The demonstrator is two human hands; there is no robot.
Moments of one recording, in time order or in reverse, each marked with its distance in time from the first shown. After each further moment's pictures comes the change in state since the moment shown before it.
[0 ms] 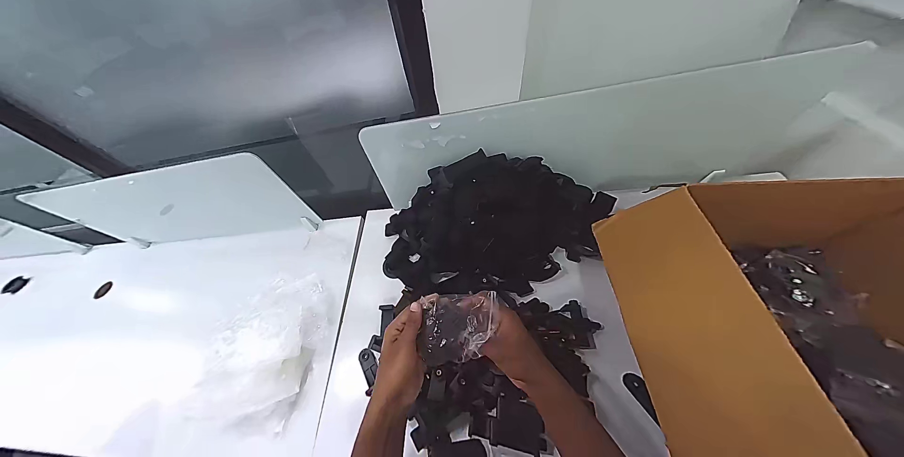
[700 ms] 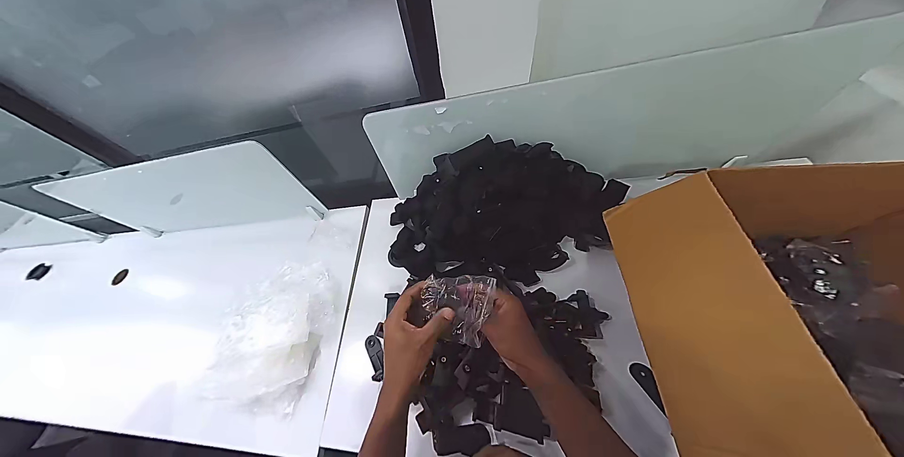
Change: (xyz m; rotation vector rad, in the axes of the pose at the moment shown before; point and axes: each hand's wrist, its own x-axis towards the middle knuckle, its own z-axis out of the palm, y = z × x) left_hand 0.002 -0.004 -0.003 0.559 0.165 0.310; right_hand 0.009 0.010 0.012 -0.023 0.162 0.021
